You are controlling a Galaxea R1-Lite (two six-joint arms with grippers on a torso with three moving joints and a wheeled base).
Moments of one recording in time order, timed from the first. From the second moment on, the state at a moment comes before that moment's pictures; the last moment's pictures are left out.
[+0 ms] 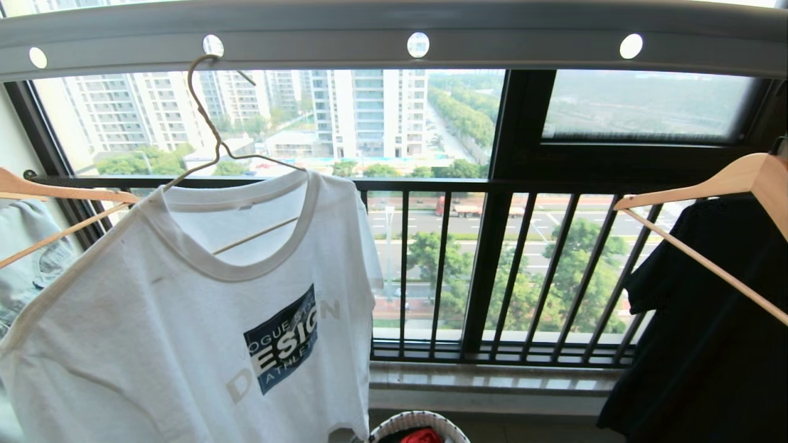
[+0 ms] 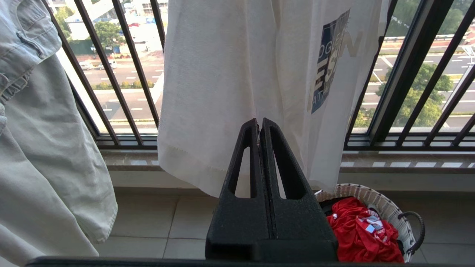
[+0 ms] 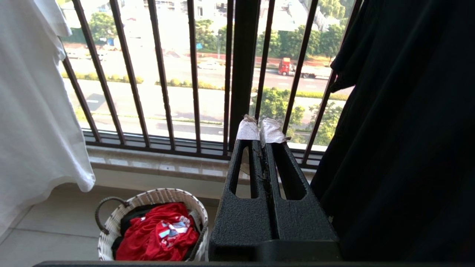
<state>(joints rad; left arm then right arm) -0.01 0.00 0.00 0.01 -0.01 0.02 0.01 0.00 0.00 0.01 0.02 -0.03</state>
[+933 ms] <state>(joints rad) -0.01 0.00 0.00 0.02 -0.01 0.02 0.01 0.00 0.00 0.01 0.02 -0.03</state>
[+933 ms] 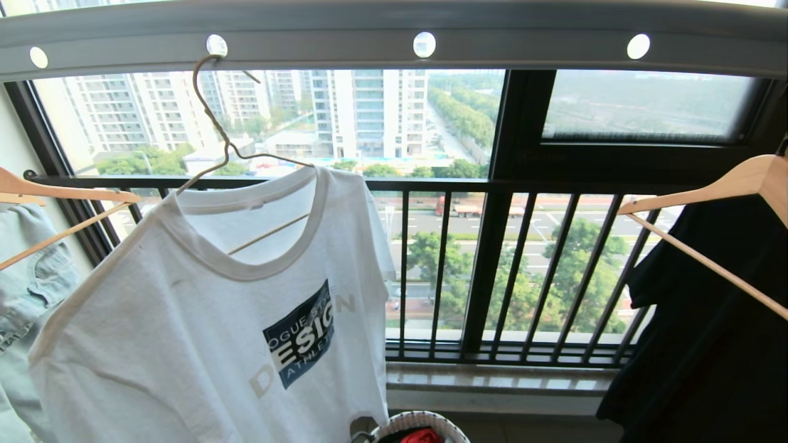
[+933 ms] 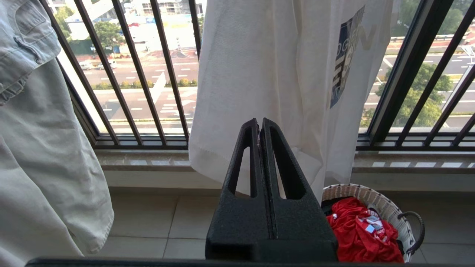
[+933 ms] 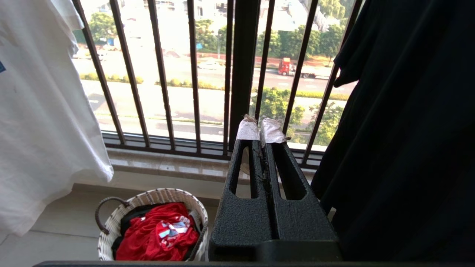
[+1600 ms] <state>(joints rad) -0.01 0.00 0.00 0.02 -0.01 0.02 0.01 0.00 0.00 0.01 0.02 -0.03</state>
